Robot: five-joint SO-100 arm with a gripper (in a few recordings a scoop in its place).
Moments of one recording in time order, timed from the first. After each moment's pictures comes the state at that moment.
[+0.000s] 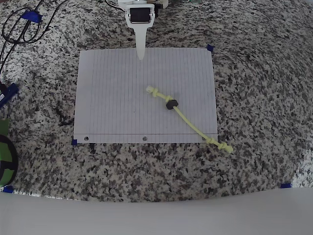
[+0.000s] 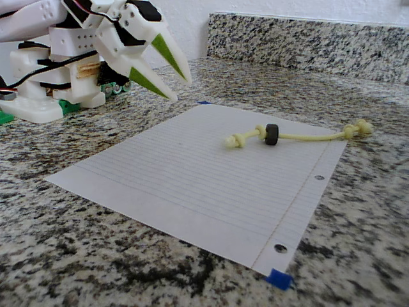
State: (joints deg) arm 0.4 195.2 181.0 54.7 -84.6
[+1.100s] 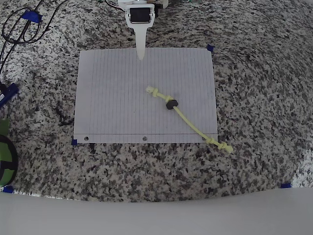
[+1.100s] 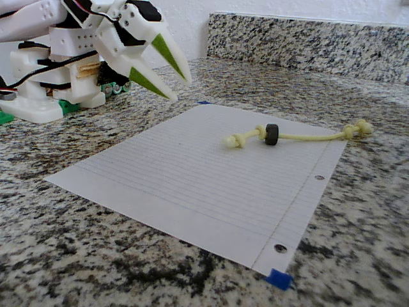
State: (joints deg) arm 0.4 195.2 181.0 54.9 -84.6
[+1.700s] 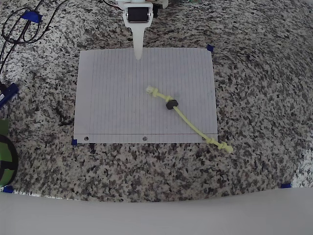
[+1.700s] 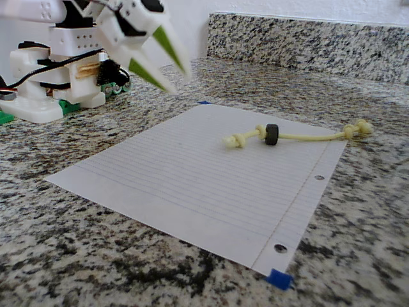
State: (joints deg) arm 0.8 178.6 171.4 49.5 -84.6
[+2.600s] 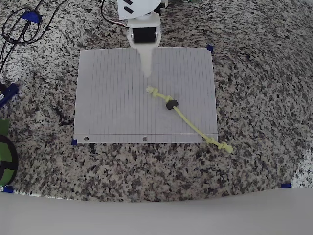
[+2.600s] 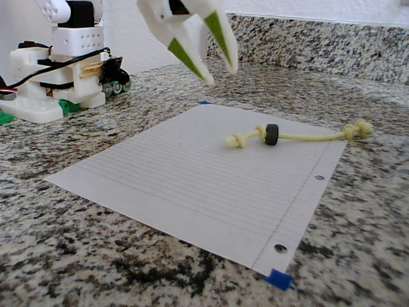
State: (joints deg) arm -3.3 128.1 137.3 49.9 -94.5
